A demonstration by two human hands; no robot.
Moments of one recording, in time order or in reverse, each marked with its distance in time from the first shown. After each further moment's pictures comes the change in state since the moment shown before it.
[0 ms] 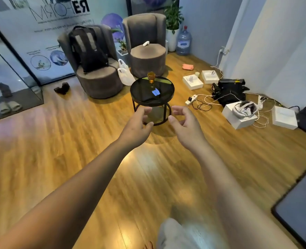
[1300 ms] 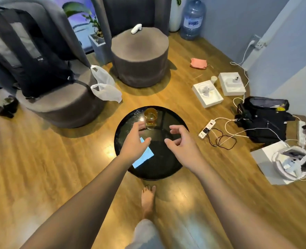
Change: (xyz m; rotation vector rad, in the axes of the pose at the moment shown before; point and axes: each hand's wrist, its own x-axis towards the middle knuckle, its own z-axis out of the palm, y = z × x) left_hand 0.852 -0.281 0.035 -0.061 -0.152 -0.343; right_hand 0.855 0.165 0.165 -0.143 -0.160 0.278
